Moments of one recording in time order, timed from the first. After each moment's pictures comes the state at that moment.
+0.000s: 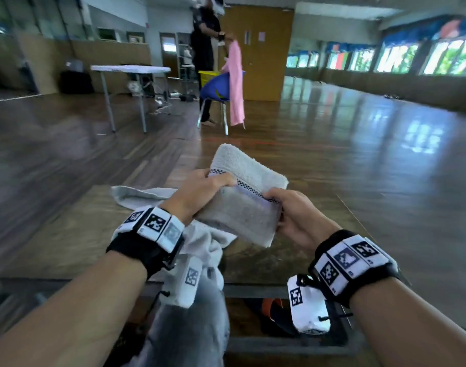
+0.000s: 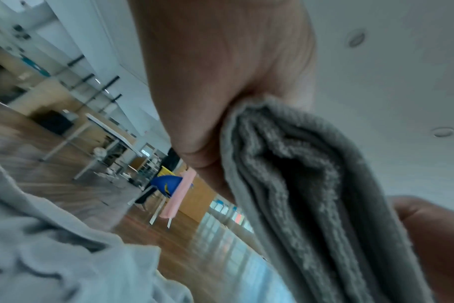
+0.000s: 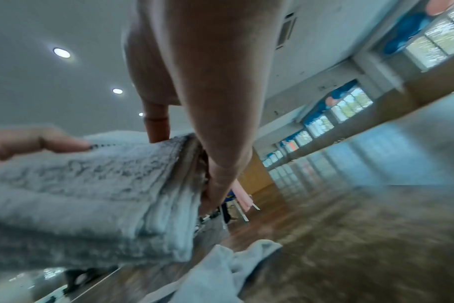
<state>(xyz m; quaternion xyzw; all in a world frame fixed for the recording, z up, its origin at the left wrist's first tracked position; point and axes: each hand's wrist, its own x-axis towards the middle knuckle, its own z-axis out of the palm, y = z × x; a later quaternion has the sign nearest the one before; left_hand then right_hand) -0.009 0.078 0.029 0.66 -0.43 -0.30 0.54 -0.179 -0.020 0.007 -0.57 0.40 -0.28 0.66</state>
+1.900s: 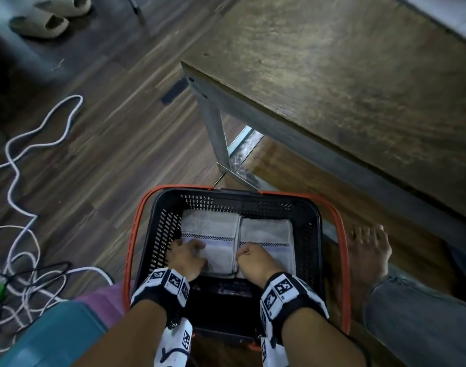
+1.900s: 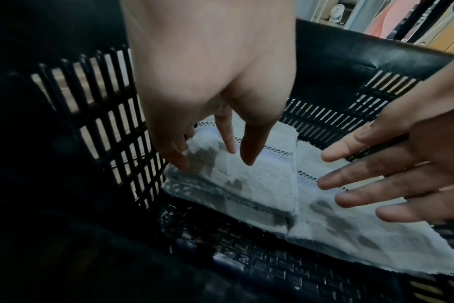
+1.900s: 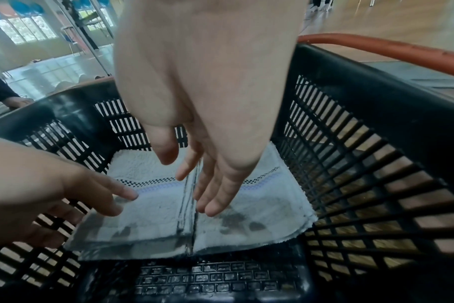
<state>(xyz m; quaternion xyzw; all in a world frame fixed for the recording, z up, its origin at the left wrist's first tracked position) 0.147 0.426 -0.436 0.90 0.09 -0.40 0.16 0.084 0.257 -0.411 -0.72 0.32 0.36 0.51</state>
